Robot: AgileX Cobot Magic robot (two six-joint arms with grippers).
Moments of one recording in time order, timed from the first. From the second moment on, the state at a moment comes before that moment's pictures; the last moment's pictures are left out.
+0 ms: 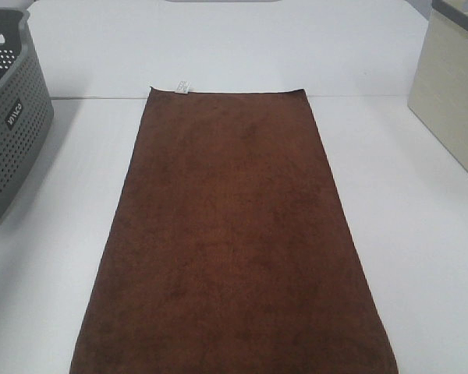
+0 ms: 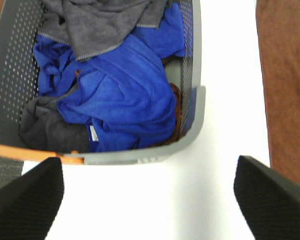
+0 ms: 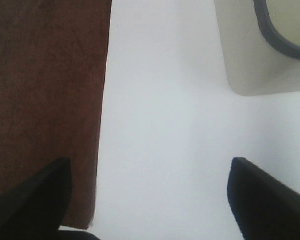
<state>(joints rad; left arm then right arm) 0.15 1.11 -1.16 -0.01 0.97 0.05 0.02 0.99 -1.16 0.10 1.18 -0.01</state>
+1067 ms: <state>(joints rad) 0.15 0.06 -0.50 -0.01 0.85 0.04 0.02 0.05 -0.50 0.01 1.05 -0.03</state>
